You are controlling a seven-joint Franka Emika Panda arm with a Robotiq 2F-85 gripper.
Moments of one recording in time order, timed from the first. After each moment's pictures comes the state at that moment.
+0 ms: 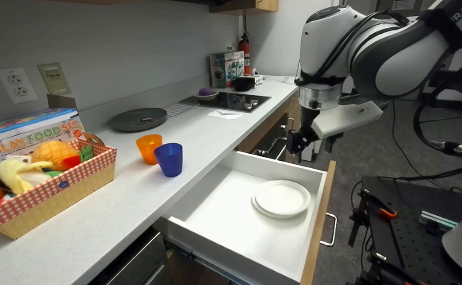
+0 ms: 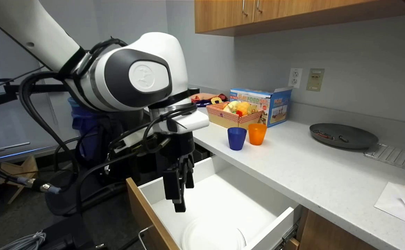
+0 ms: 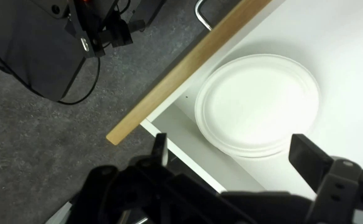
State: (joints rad) arm -0.07 -0.29 -0.03 -2.74 -0.34 2.43 1.05
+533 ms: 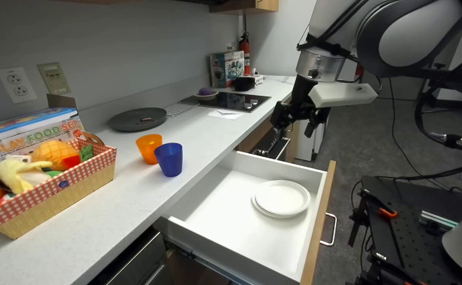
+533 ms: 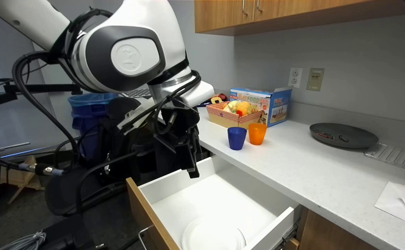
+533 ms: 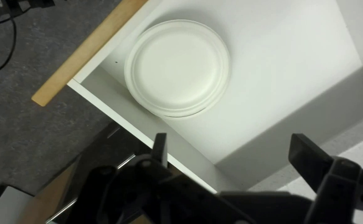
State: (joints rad) arm -0.07 -0.39 -0.02 -2.74 -0.16 2.59 0.85
